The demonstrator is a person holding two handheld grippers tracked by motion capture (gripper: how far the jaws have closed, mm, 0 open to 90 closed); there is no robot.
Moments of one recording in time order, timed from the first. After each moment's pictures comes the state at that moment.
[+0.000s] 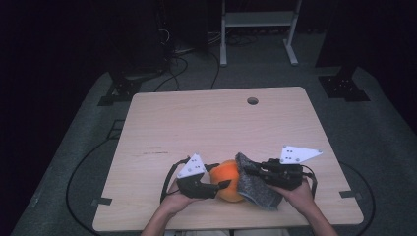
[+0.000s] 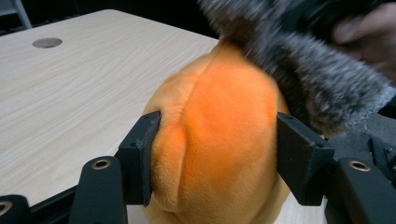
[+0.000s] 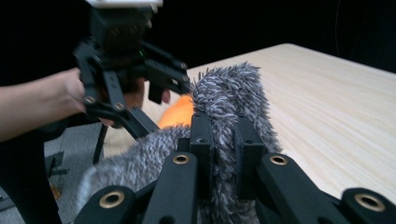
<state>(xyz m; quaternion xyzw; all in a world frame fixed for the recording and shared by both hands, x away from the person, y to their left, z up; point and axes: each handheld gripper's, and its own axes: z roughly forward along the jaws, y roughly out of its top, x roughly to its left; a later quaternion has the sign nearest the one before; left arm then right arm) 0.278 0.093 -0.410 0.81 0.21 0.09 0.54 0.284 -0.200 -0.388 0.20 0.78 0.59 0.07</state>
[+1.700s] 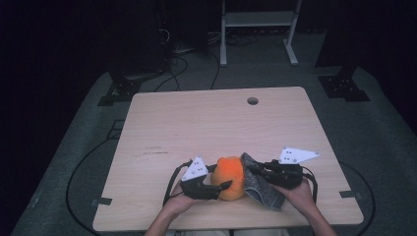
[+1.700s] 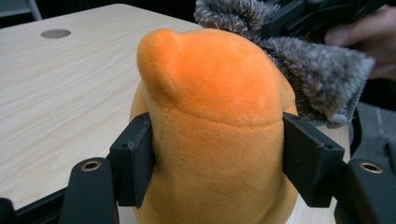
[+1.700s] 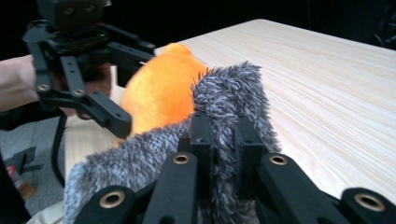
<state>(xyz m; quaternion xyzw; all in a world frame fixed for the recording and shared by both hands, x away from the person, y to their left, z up) 0.282 0.087 -0.433 0.81 0.22 0.11 0.54 0.294 -0.210 -0.414 0.24 0.79 0.56 0.09</state>
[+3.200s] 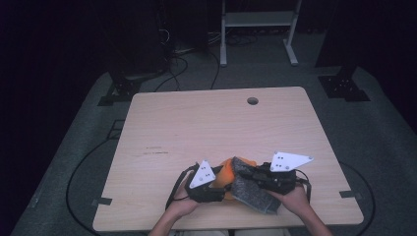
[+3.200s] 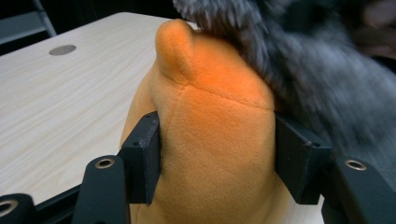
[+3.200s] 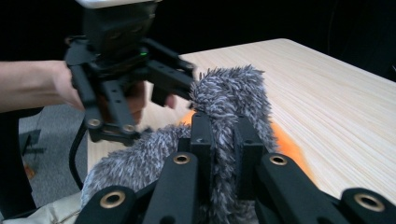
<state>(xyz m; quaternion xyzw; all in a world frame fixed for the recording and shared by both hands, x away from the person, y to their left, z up) 0.272 0.075 -0.431 0.81 0.19 0.15 0.52 0.277 -0.185 -0.395 0.18 0.80 0.56 0.11</state>
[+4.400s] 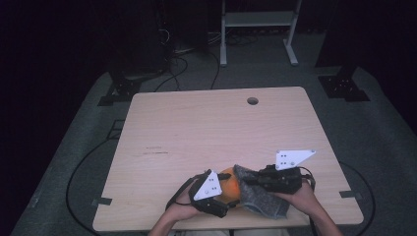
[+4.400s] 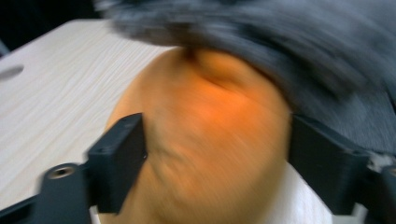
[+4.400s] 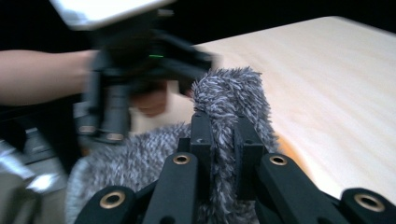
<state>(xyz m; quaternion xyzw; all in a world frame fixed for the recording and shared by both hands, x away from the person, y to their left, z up) 0.258 0.062 -0.432 0.84 0.11 0.13 0.51 0.279 -0.195 -0.389 0.15 0.82 0.55 0.02</state>
